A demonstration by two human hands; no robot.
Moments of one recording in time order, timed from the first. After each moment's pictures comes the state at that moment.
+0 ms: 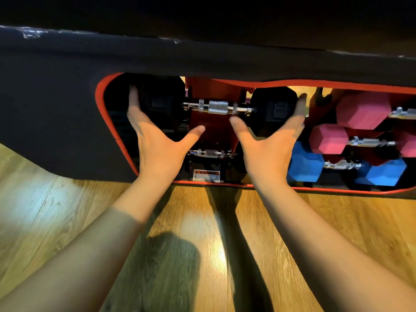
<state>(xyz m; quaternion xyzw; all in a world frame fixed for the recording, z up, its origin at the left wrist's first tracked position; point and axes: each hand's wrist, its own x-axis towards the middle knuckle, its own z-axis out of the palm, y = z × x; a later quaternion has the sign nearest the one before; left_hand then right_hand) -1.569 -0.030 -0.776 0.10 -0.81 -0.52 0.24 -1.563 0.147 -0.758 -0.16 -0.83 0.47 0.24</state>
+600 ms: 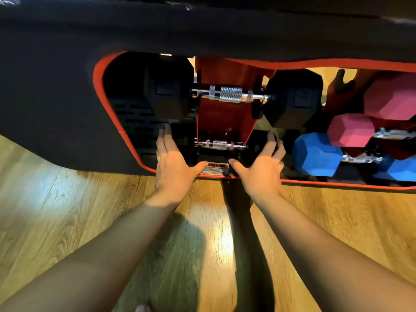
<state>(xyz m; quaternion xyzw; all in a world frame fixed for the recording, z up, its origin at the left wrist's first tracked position) -1.563 -0.032 -0.872 0.12 -0.93 -0.34 0.10 -1.558 0.149 -0.845 -0.19 -0.94 0.27 0.01</state>
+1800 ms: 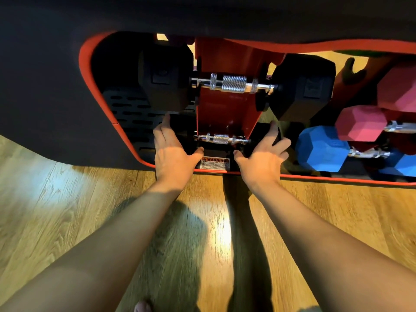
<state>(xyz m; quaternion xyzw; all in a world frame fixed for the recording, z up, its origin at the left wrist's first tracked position) -1.581 -0.036 -0.887 0.13 -0.93 -0.33 0.14 -1.576 0.142 -0.857 -0.21 -0.95 0.24 0.02</state>
